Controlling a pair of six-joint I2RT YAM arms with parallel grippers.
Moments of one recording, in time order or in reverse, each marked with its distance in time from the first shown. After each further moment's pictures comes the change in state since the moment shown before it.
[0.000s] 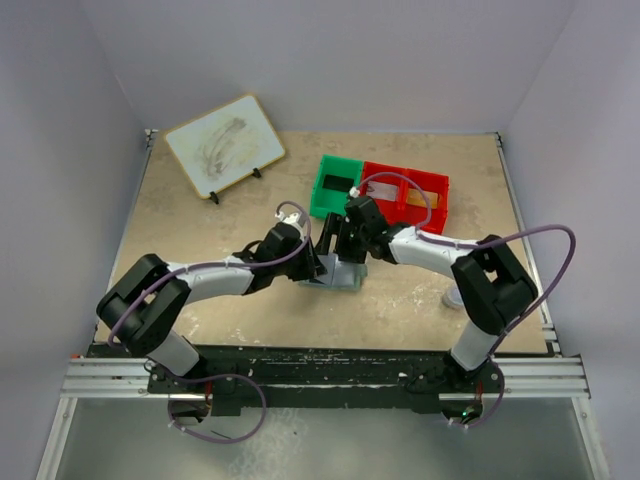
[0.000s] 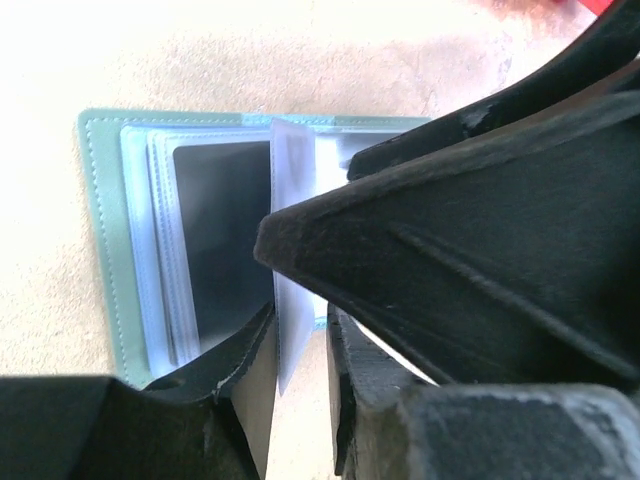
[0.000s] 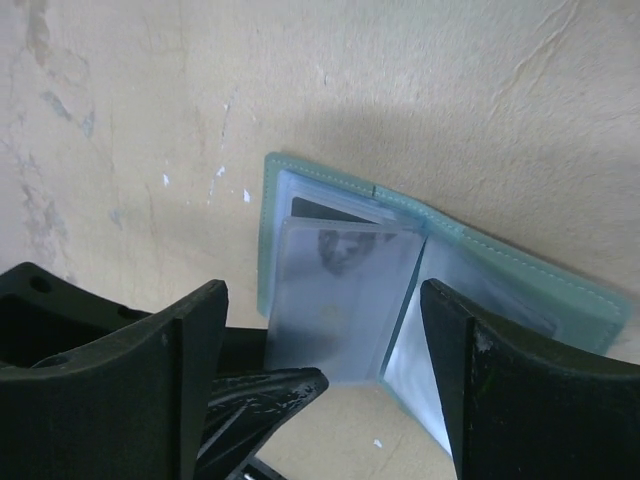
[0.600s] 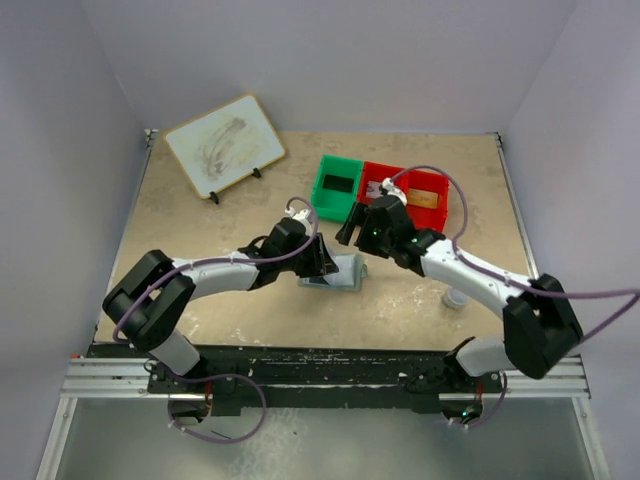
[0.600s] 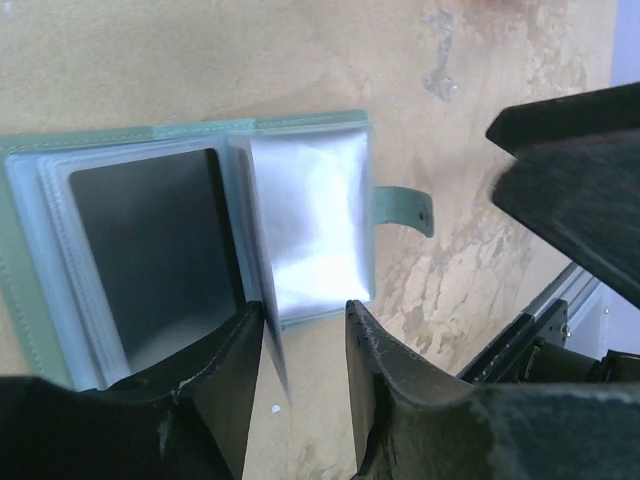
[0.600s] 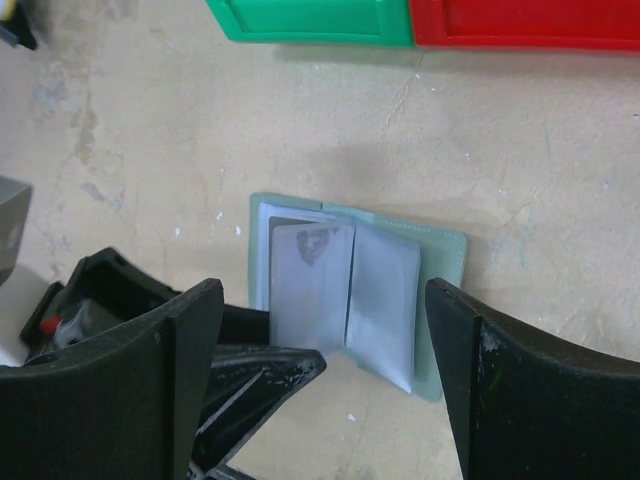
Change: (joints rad) left arm -0.010 0.039 0.064 0.005 0.083 0.019; right arm -0.026 -0.266 -0.041 -0.134 0.256 0.015
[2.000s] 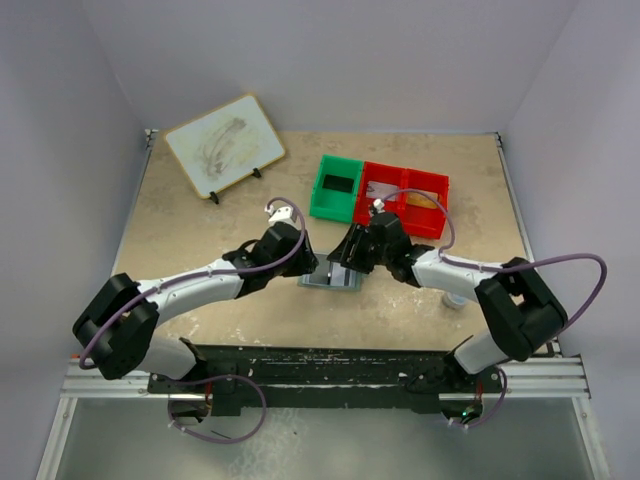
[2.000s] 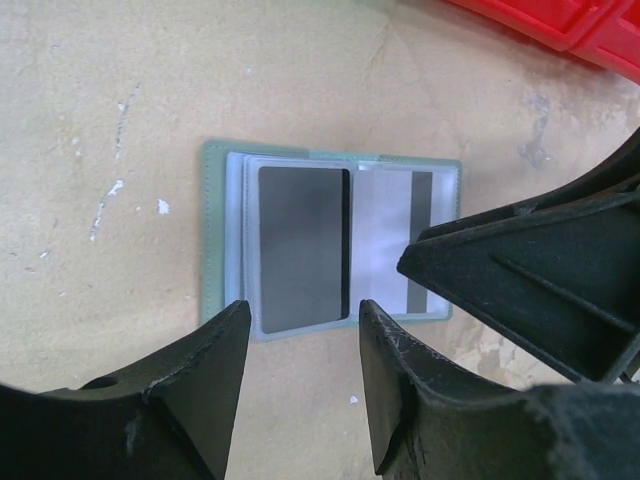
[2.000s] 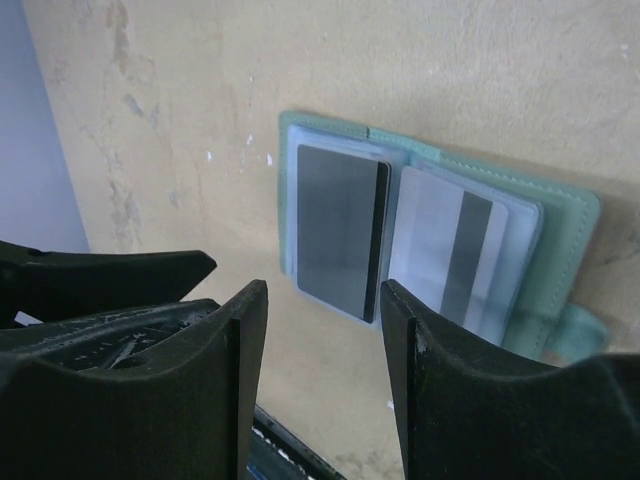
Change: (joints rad) left arm -0.043 -0.195 -0.008 -0.226 -0.345 0.034; right arm -0.019 0.053 -0.220 0.342 -0.282 0.124
